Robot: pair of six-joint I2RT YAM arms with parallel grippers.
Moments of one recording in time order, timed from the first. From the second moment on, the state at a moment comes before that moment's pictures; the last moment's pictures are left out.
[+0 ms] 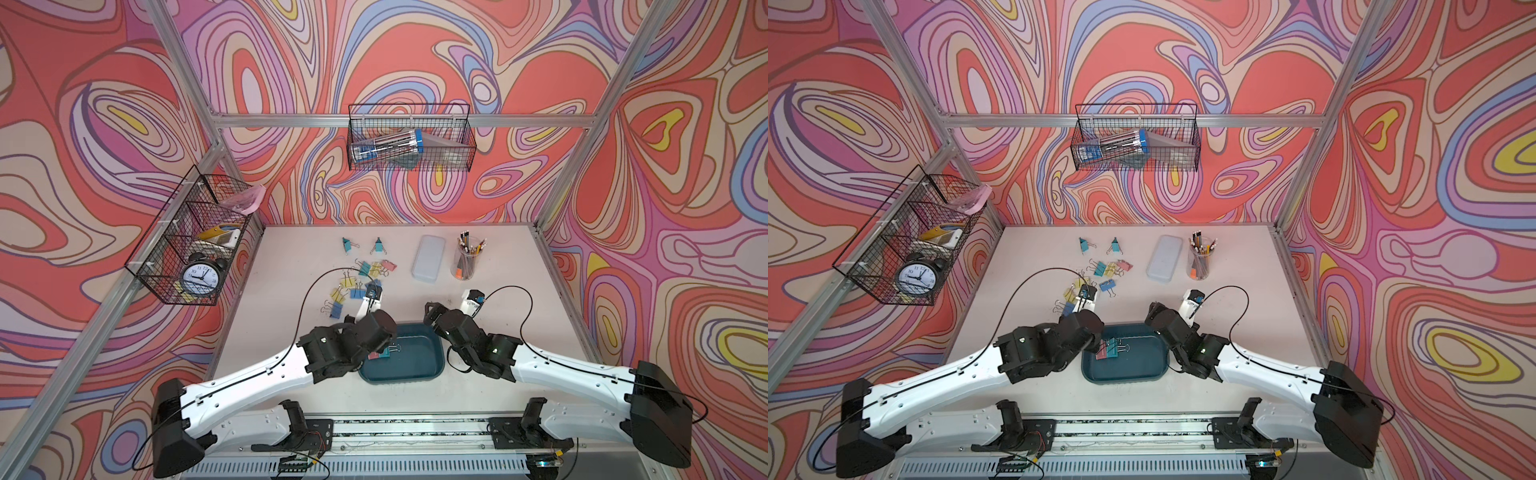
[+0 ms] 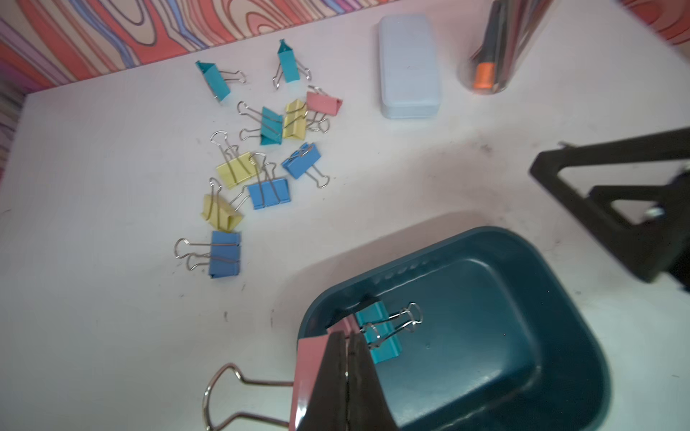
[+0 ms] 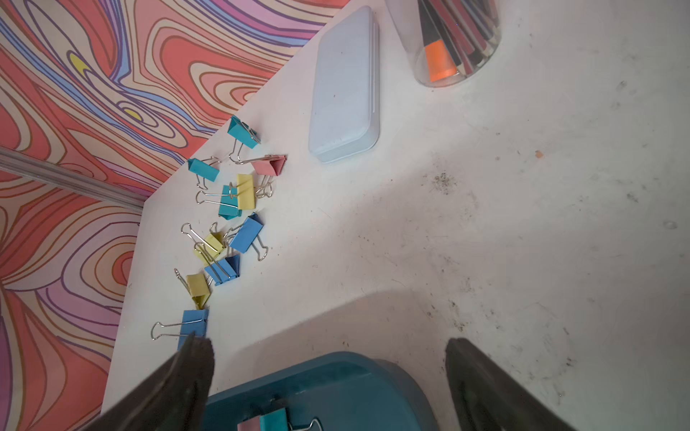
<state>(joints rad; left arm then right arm) -1.10 1.16 0.96 -0.78 -0.69 -0.60 0.92 1.20 0.66 -0.14 0.56 1.14</state>
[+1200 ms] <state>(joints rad) -1.27 1.49 0.76 -0.44 -1.03 -0.59 0.92 1.21 0.70 -0.20 0.43 1.13</state>
